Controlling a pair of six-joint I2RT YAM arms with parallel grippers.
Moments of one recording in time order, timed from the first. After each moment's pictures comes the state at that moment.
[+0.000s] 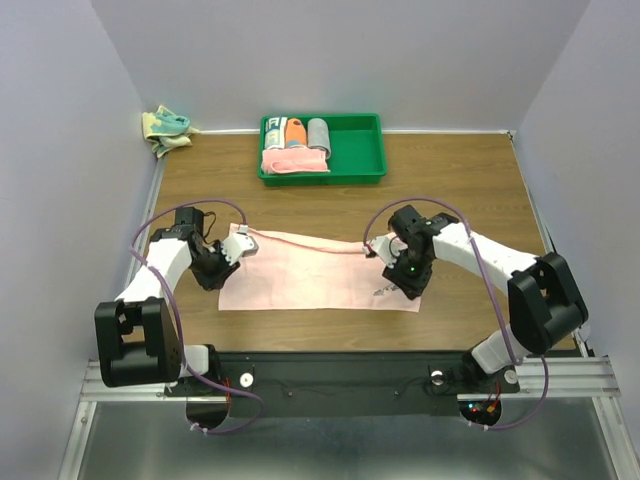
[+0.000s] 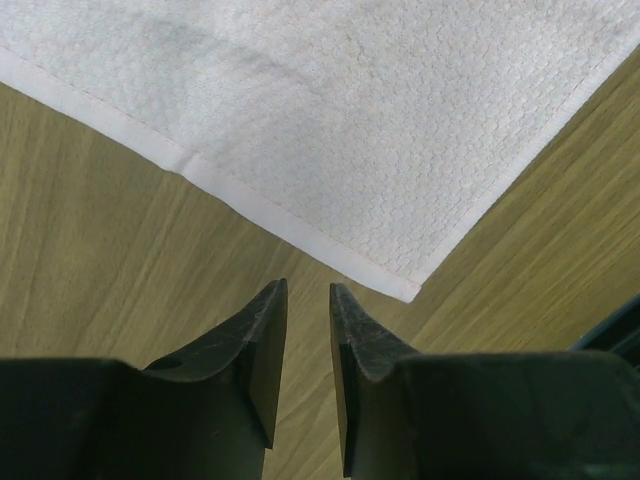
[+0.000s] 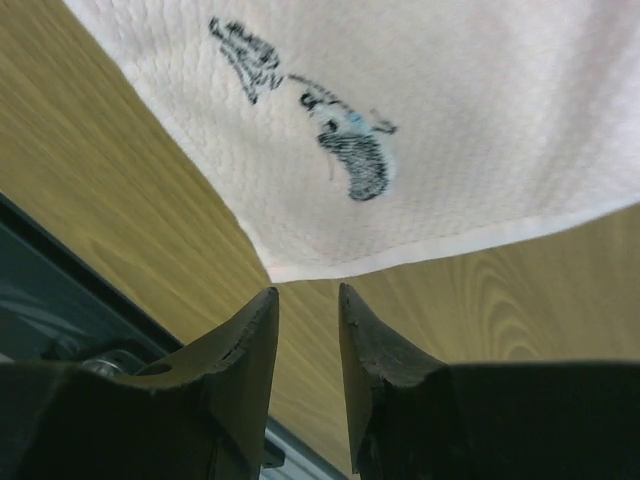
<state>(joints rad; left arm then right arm) 0.05 1.31 0.81 -0.86 0.32 1.04 0.53 1.51 1.02 -0.96 -0.18 -0.52</state>
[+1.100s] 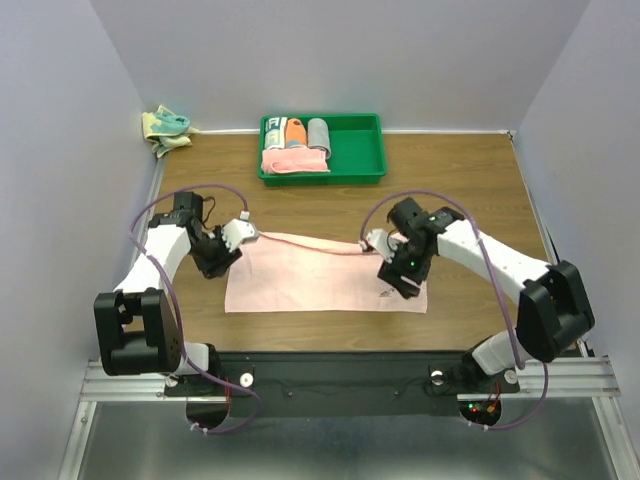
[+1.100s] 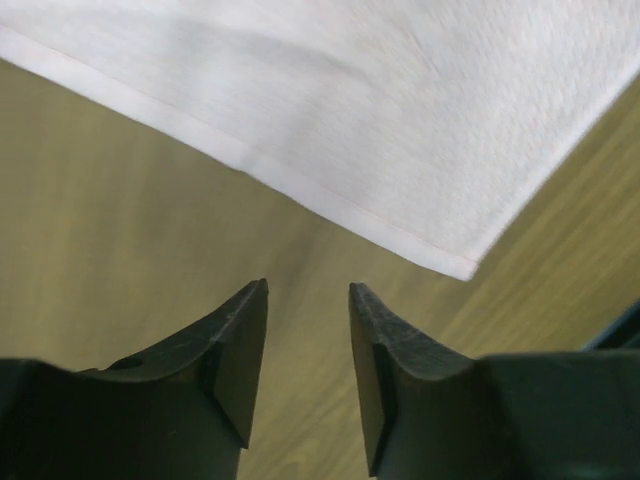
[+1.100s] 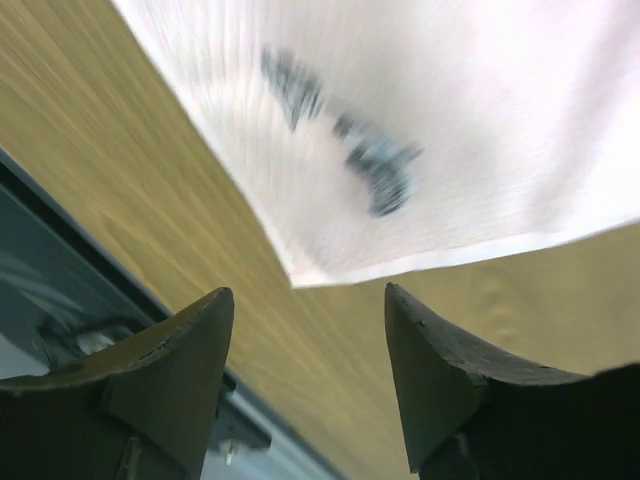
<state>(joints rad) 0.04 1.37 0.88 -0.90 0.31 1.10 0.56 1.50 1.01 -1.02 -0.17 -0.56</state>
